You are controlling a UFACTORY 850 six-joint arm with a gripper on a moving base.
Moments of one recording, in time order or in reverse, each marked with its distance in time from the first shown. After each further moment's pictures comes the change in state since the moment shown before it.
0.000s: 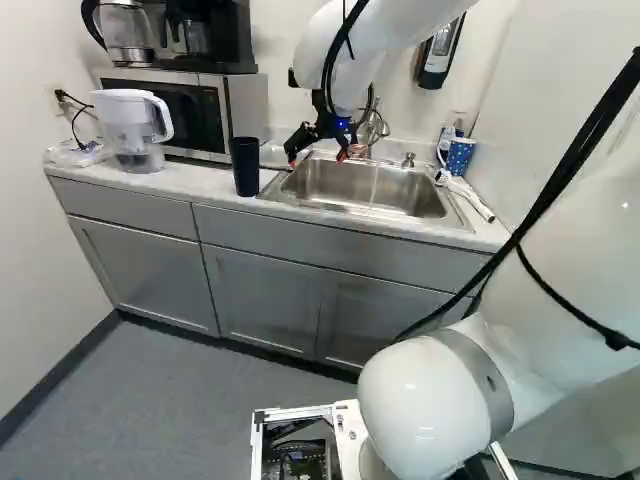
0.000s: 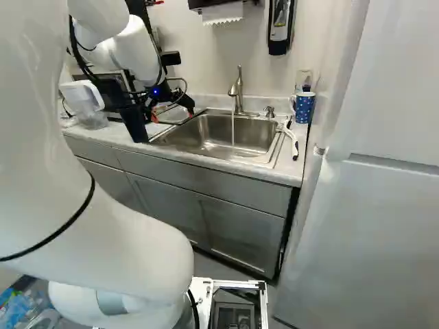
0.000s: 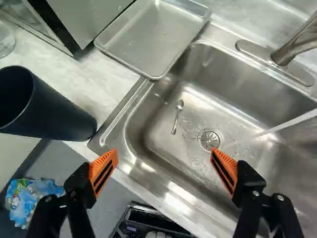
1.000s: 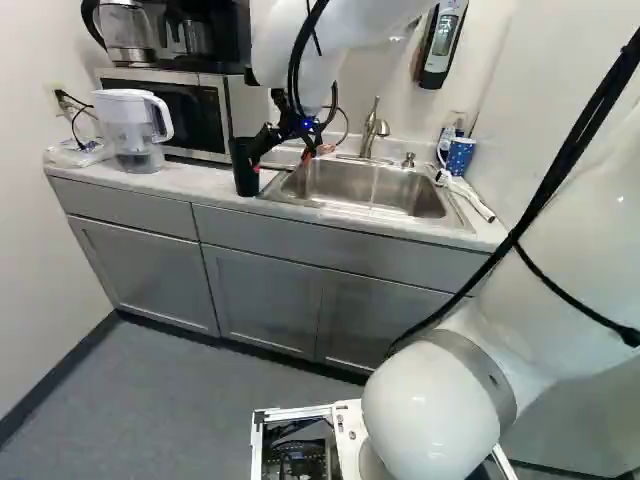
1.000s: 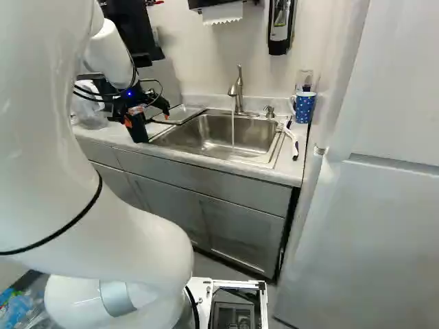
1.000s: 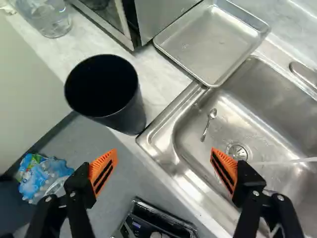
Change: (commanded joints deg) arm 10.7 -0.5 -0.4 0.0 0.0 0.0
